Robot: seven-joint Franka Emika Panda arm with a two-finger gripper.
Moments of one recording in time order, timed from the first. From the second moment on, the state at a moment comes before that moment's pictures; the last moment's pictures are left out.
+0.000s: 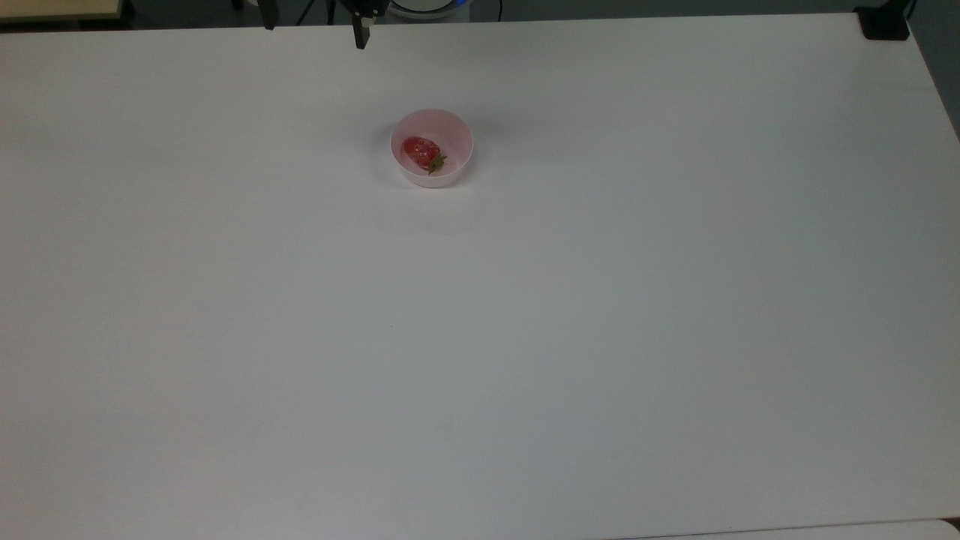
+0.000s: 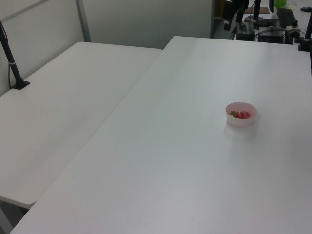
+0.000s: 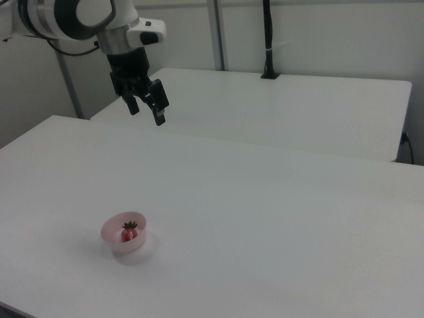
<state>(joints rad) -0.04 -0.02 -0.03 -1.61 -0.02 1.70 0.15</state>
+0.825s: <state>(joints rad) -0.04 -0.01 -0.03 -1.62 -0.02 1.69 0.07</state>
